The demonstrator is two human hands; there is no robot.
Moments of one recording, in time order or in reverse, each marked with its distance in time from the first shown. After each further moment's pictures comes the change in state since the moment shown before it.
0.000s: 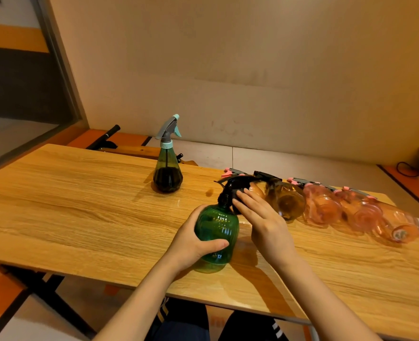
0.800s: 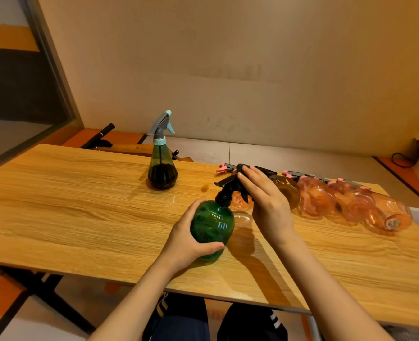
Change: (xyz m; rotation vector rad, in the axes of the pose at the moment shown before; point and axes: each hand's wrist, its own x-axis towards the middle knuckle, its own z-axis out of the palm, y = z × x) left_hand -0.006 -0.005 0.002 0.200 0.051 0.110; right_hand 0.016 0.011 -0.009 -0.021 0.136 0.113
